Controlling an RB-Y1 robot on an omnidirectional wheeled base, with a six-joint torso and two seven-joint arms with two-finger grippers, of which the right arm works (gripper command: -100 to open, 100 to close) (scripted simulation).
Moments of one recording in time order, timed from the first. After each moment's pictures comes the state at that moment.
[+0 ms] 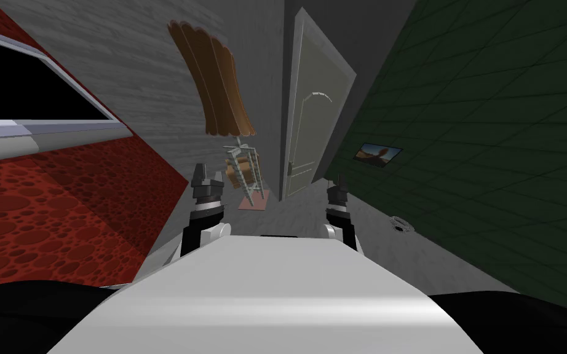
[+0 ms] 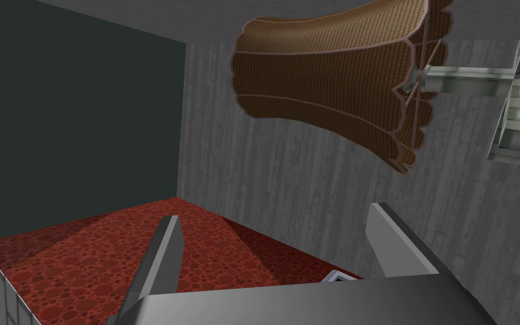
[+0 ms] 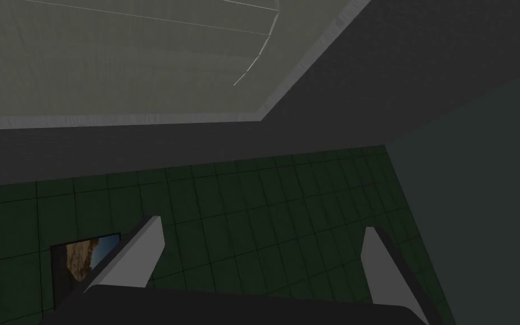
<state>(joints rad) 0.47 0.00 -0.01 -2.21 -0.08 -0.39 0.17</state>
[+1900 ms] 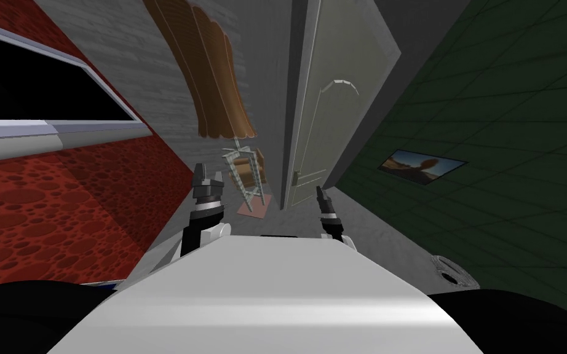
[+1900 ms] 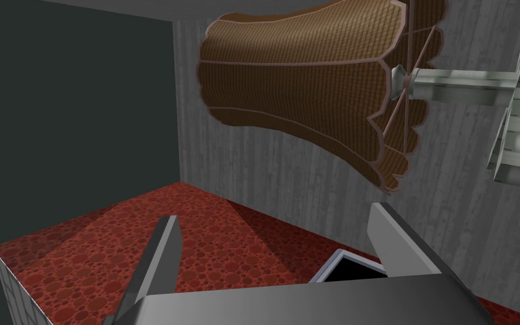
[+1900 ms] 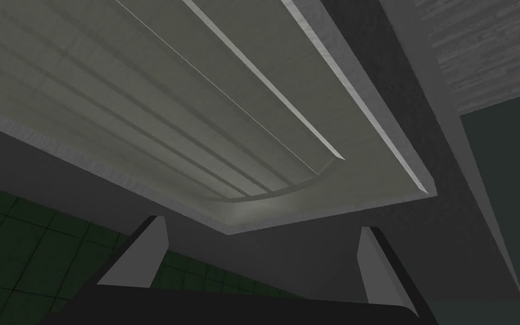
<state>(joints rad) 0.52 -0.05 -0.01 -2.02 0.33 -0.49 0.37</state>
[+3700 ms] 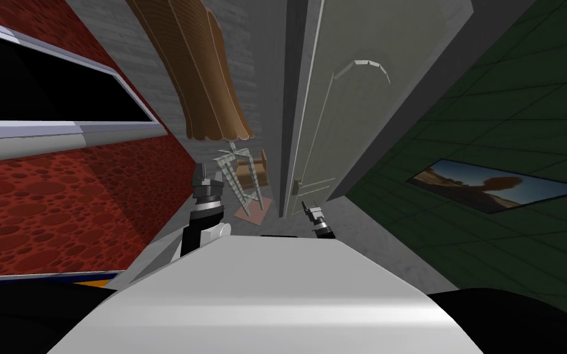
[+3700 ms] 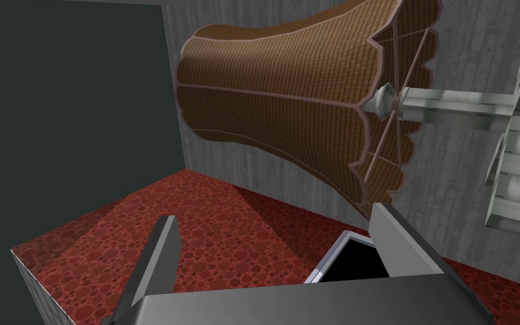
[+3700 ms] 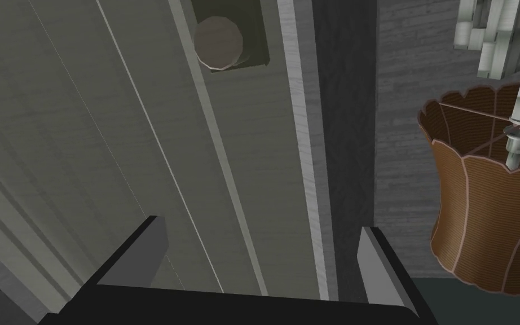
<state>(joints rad) 0.57 -0.03 0.00 -1.82 0.75 -0.60 0.58</state>
